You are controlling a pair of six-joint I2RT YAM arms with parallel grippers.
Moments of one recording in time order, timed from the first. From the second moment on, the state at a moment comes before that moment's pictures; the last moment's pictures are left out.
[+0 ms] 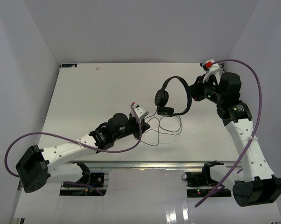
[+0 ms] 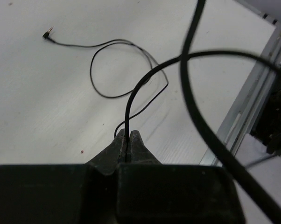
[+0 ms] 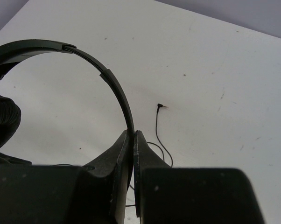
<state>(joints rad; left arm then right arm) -0.96 1.15 0.68 0.19 0.06 -0.14 0.17 1.05 1.16 -0.42 -0.47 0.01</state>
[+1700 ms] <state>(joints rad) -0.94 1.05 1.69 -1.06 -0.55 -0.11 0.13 0.86 0.83 -0.16 0.11 -0.16</state>
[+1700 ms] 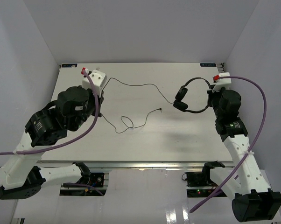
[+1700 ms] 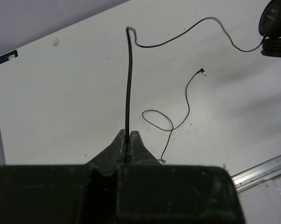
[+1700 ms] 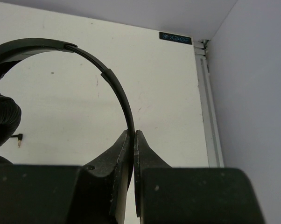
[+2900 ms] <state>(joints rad) -0.94 1.44 2.09 -0.81 -0.65 0.28 0.32 1.07 0.80 -0.27 -0.50 -0.34</state>
